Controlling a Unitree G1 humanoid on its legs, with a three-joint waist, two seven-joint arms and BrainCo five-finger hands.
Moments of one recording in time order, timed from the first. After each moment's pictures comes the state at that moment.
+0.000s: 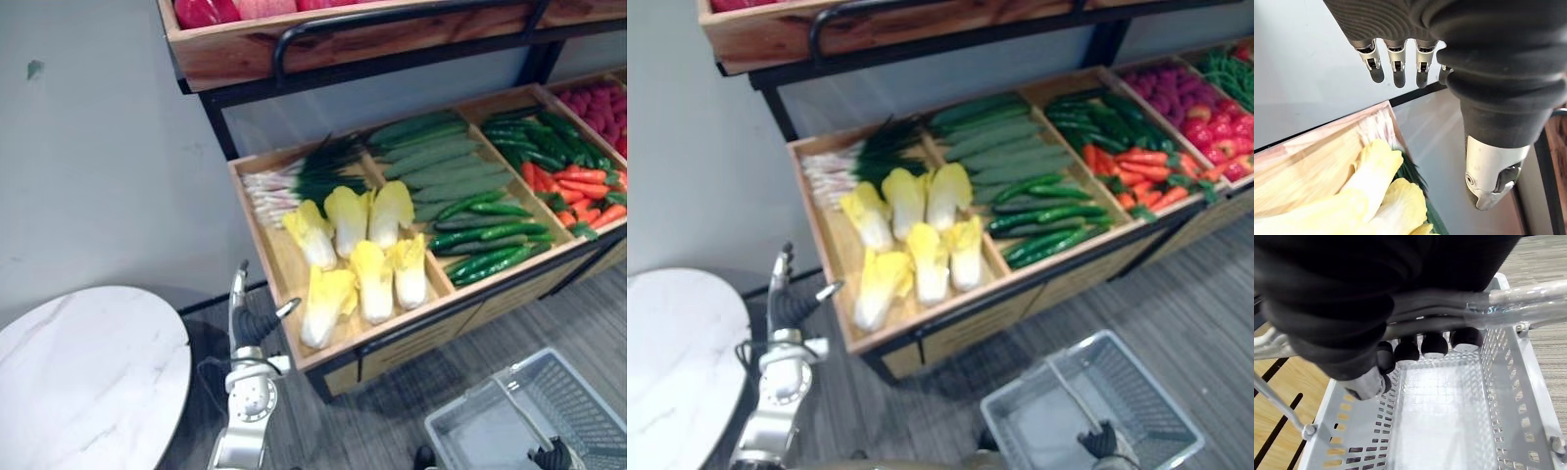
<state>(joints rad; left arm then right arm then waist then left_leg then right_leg) 0.11 0.05 -0.02 0.05 0.29 -0.20 0.42 0.14 -0.34 -0.26 1.03 -0.59 -0.17 -0.28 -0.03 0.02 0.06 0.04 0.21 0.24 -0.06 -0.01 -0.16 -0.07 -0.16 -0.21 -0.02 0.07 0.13</state>
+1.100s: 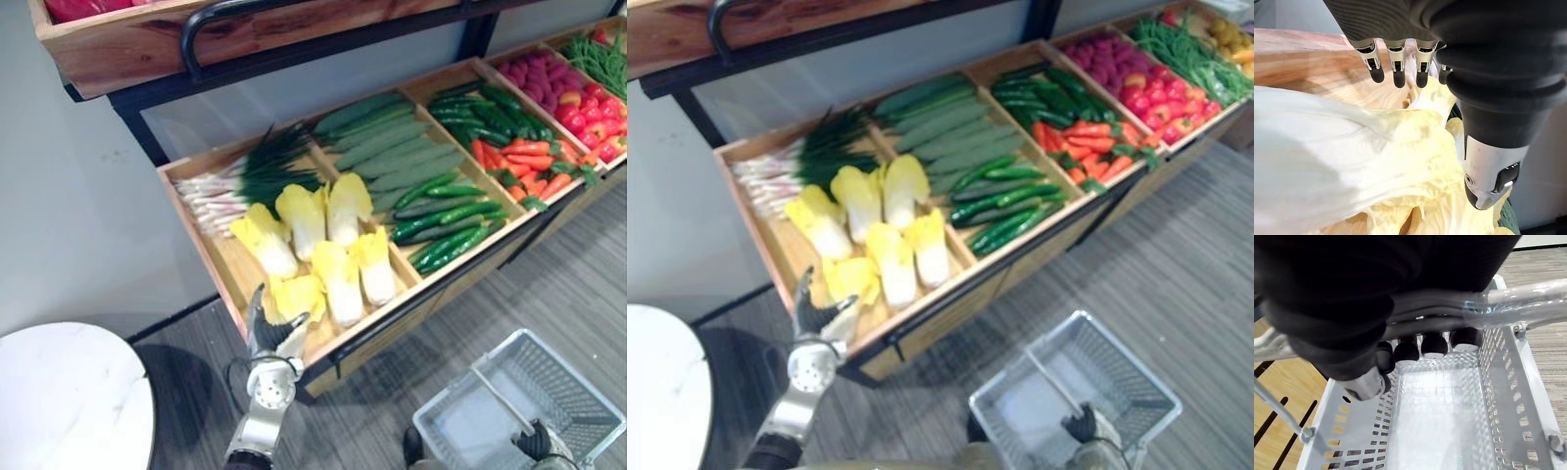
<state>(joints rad) -0.01 0.05 -0.08 0.39 0.29 -0.14 0.54 0.11 -0.31 -0.14 0.99 -0.63 -0.15 -0.35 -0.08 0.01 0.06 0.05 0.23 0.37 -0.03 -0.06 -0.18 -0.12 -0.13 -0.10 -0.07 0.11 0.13</state>
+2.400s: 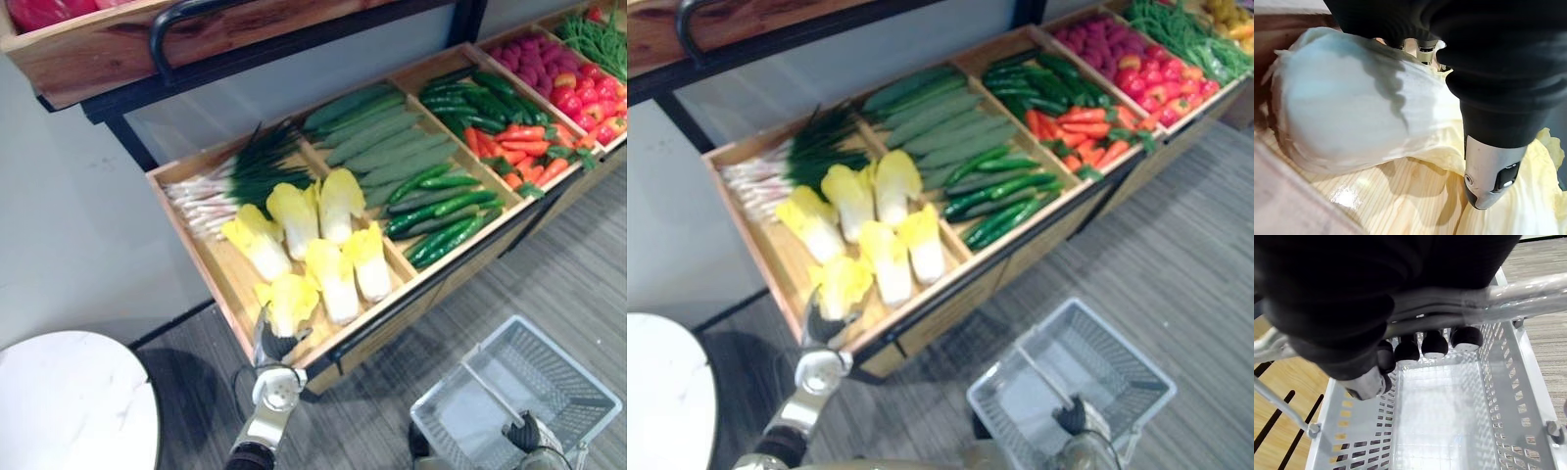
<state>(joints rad) -0.11 0.06 -0.07 0.69 0.28 -0.16 0.58 0.08 -0.30 -0.10 0.99 -0.63 -0.15 -0.39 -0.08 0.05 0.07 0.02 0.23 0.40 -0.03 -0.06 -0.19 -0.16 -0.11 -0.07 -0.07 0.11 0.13</state>
